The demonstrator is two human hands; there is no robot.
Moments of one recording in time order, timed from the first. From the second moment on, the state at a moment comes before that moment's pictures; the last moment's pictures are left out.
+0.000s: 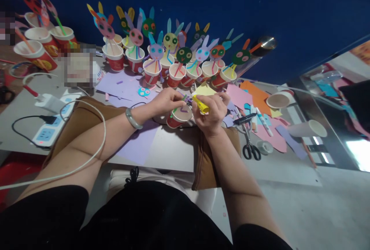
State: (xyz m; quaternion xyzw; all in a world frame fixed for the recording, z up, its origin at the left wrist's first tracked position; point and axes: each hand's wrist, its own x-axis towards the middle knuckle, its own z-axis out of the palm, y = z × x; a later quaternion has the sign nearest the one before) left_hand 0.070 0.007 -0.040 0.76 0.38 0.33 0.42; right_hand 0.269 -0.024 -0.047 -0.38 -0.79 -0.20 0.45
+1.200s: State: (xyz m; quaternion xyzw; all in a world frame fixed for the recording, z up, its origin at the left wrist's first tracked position) left_hand 0.070 0.005 -0.039 0.77 0.39 0.32 0.40; right_hand 0.267 -0.023 -0.047 -0.38 -0.79 -0.22 0.42
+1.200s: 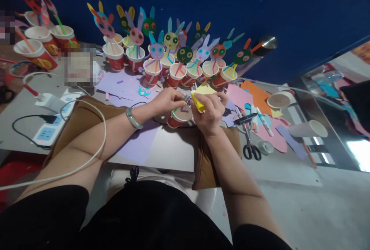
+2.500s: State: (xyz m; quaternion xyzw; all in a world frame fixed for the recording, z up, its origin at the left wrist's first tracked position) left_hand 0.071 0.004 -0.039 0.78 0.39 0.31 0.38; right_hand 0.267 -0.023 -0.050 -0.38 -0.81 -0.19 0.40
